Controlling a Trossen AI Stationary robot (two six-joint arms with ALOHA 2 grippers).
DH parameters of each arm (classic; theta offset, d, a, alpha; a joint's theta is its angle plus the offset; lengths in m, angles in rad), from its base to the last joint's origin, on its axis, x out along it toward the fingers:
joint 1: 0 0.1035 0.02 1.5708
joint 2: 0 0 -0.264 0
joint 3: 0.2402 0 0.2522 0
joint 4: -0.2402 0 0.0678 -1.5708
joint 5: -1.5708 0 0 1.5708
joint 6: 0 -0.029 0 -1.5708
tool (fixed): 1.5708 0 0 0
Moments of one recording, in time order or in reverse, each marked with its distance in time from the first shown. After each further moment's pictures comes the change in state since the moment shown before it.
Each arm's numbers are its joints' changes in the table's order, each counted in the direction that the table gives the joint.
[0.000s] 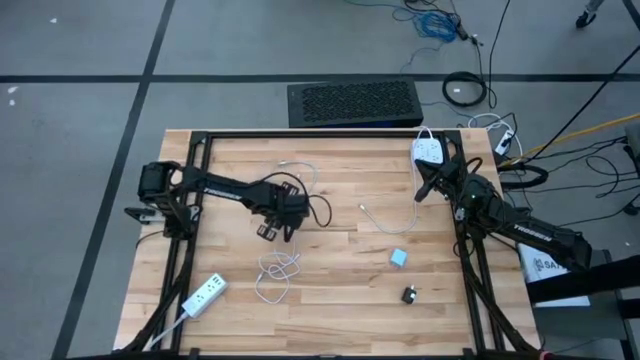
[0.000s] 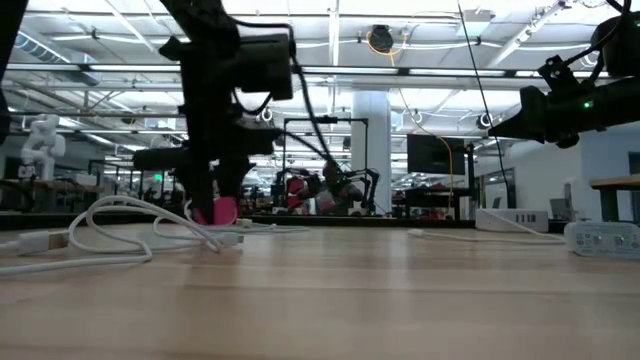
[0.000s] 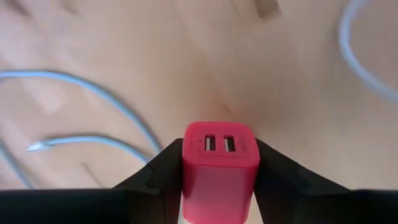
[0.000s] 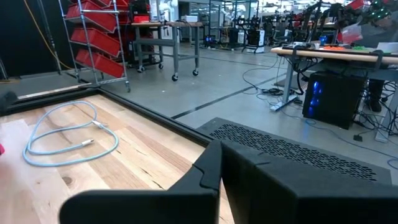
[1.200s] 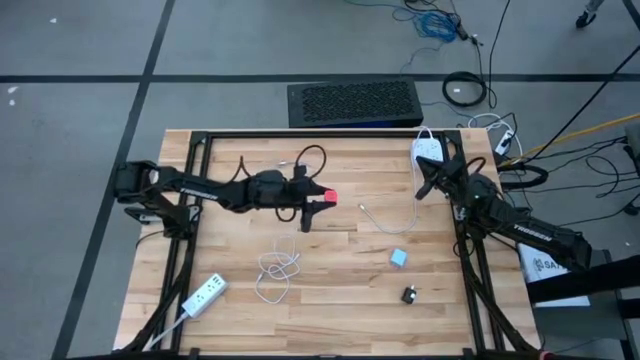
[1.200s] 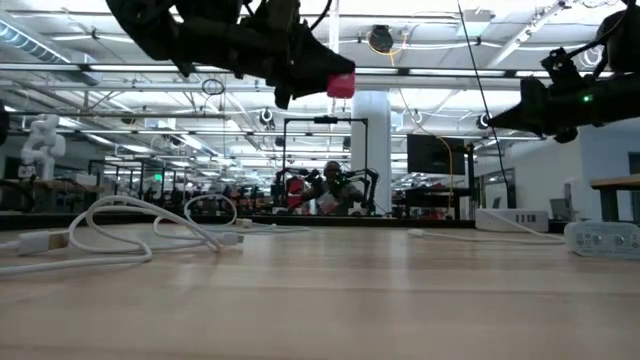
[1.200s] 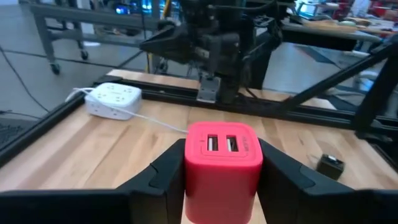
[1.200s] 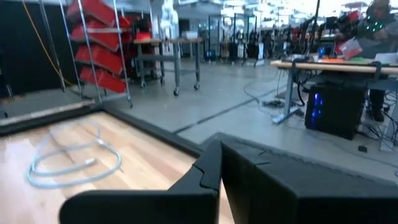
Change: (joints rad) left arm 0.032 0.205 -0.297 1.369 -0.239 0.642; right arm 0.000 0.000 0.000 0.093 0.000 -0.024
